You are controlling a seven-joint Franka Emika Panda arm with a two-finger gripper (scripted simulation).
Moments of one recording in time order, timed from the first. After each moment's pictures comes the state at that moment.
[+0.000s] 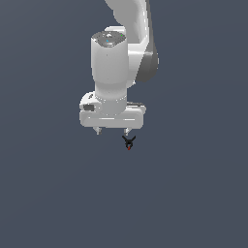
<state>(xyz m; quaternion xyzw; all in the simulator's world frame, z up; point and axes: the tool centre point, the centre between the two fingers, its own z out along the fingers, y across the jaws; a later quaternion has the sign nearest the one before) 0.043 -0.041 0.232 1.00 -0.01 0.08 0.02</state>
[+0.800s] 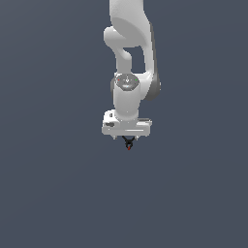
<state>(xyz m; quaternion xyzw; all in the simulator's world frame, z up) -0.009 0.008 0.113 1.00 -0.01 0.02 0.00</state>
